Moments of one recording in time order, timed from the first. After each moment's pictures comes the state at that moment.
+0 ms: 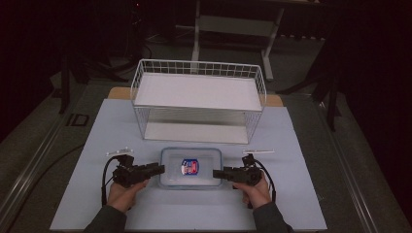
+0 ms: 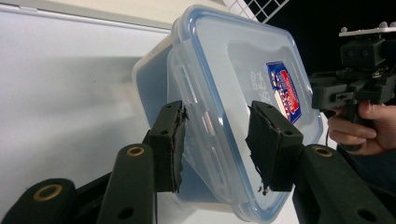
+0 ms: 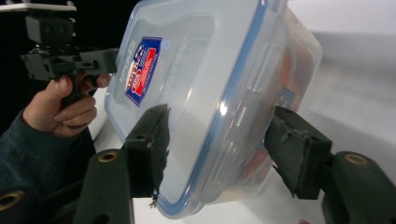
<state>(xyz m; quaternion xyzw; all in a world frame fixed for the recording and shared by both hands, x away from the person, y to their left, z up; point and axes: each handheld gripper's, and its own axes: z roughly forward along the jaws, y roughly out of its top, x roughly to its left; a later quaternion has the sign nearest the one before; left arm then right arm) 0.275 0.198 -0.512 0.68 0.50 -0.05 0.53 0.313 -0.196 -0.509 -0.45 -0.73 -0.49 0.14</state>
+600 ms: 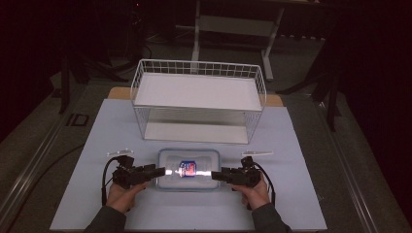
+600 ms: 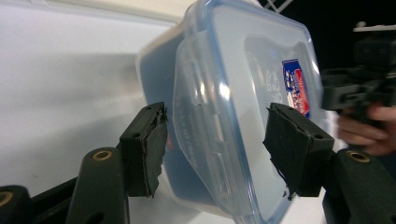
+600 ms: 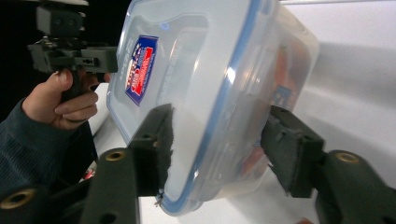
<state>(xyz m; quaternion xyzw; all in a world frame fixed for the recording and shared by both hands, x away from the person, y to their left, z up) 0.276 0.202 -0.517 0.68 0.51 -0.08 0.52 0.309 -0.193 -0.511 -0.43 -0.74 -0.50 0.13</state>
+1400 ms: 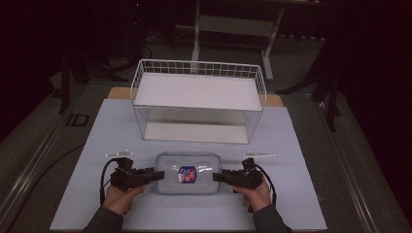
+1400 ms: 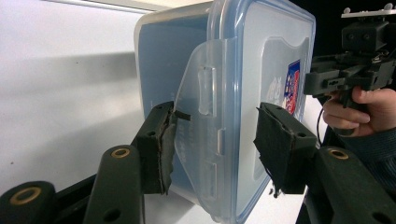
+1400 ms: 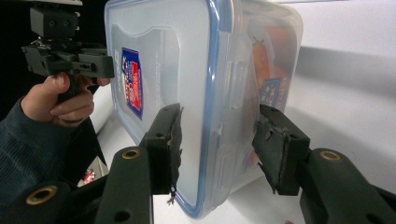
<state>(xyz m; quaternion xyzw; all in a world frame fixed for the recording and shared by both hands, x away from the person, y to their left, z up) 0.265 0.199 -0.505 0.70 0.49 -0.07 0.51 0.299 -0.193 -0.503 -0.43 -0.75 -0.49 0.12</state>
